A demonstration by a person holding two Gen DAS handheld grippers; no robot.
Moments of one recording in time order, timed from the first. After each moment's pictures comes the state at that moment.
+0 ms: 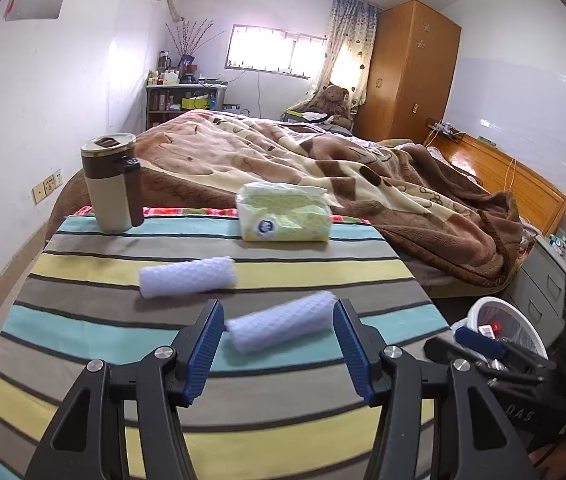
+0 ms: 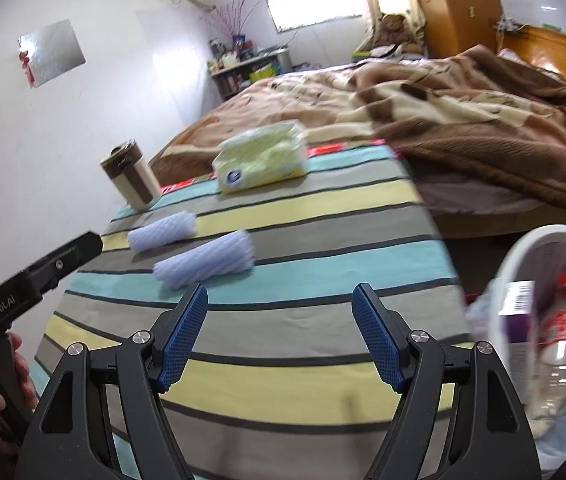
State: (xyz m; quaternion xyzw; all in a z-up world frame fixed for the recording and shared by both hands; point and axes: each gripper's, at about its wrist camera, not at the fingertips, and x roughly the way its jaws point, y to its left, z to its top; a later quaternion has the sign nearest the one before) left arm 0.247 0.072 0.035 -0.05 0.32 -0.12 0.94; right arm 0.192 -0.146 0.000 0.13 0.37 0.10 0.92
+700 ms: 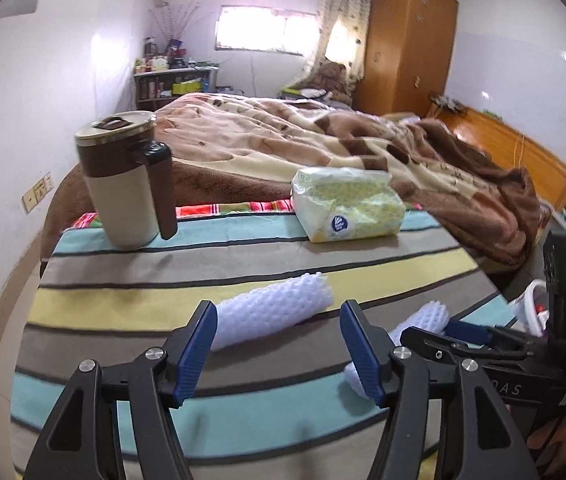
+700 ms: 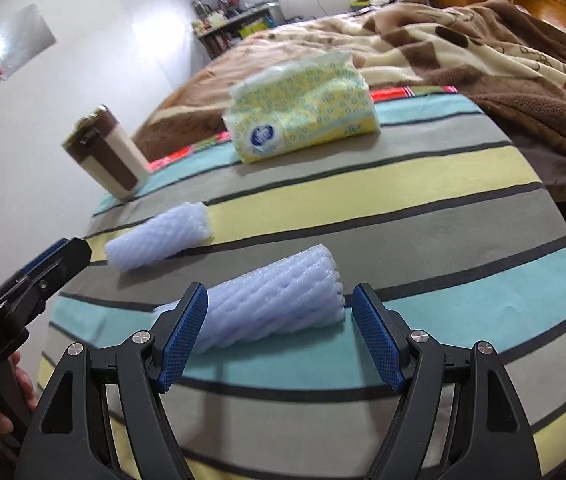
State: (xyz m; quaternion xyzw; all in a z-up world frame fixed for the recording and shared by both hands) left arm 0.340 0.134 -0.005 -0.01 0.35 -0.14 0.92; right arm 0.277 -0.078 -0.036 0.16 0.45 0.08 0.88
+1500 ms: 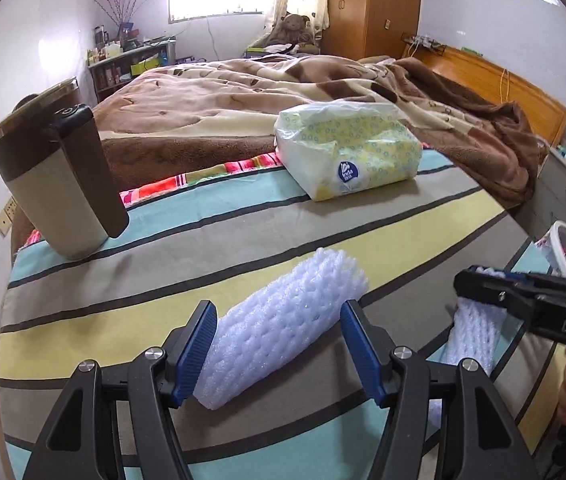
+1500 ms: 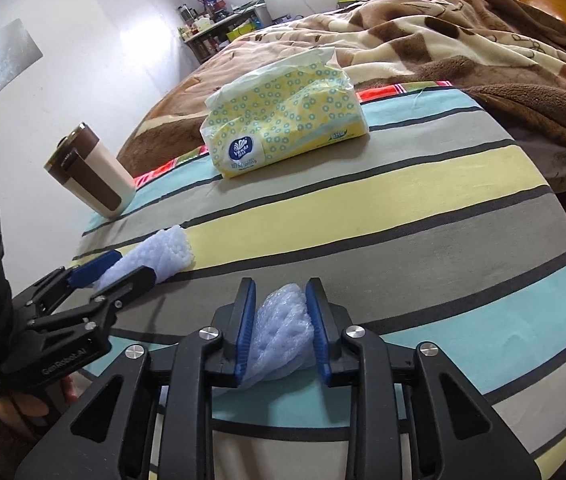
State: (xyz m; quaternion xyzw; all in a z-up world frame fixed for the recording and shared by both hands) left arm 0.393 0.111 -0.049 0.07 0.41 -0.18 0.89; right arm 0.291 -0.086 -0.036 0.18 0.44 0.08 0.88
